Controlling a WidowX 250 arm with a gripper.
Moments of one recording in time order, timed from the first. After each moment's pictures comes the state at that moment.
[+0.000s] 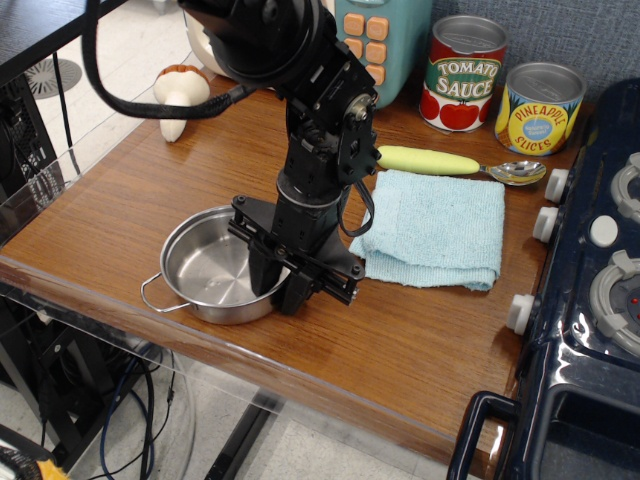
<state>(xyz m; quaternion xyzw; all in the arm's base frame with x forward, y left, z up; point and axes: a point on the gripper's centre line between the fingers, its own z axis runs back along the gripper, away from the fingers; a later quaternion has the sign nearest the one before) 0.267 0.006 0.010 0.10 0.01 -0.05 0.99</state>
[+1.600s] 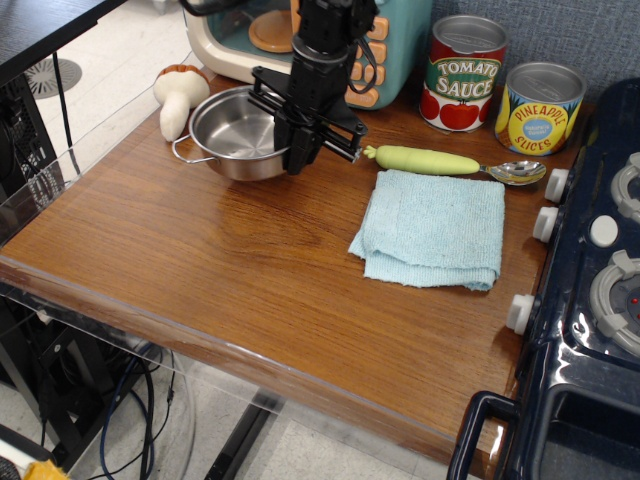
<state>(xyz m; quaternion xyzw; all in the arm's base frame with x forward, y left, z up) 0.375 0.055 0.040 0.13 0.00 -0.05 0.99</state>
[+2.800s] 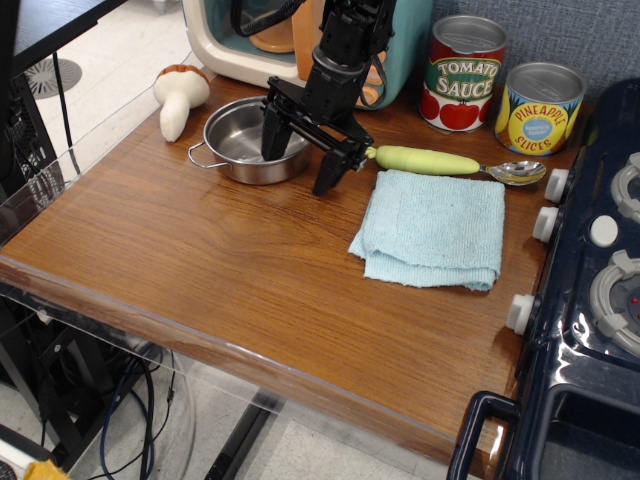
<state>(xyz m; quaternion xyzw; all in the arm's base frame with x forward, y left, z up) 0.389 0.057 0.022 0.14 0.06 -0.06 0.99</state>
